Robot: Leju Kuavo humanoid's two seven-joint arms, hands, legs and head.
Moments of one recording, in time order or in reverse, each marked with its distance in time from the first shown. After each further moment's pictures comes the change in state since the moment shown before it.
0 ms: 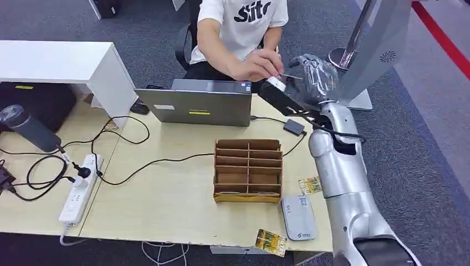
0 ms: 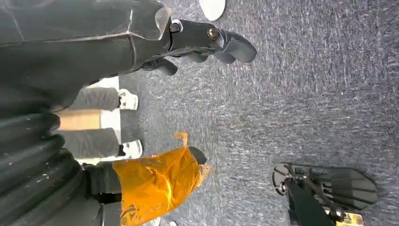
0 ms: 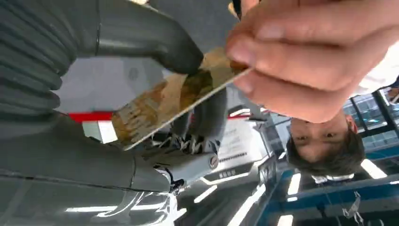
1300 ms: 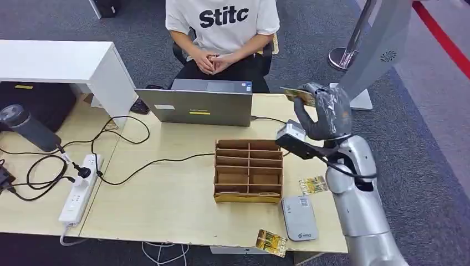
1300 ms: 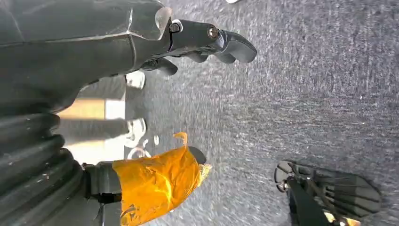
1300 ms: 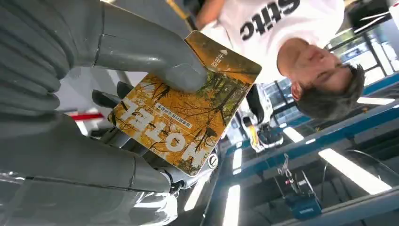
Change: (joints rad) left arm 0.023 0.000 0.134 0.000 0.029 0.021 -0.018; right arm 0.334 -0.168 0.080 -0.359 -0.332 -0.059 -0.273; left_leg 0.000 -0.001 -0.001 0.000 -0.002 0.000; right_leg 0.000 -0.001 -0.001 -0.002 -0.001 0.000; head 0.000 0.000
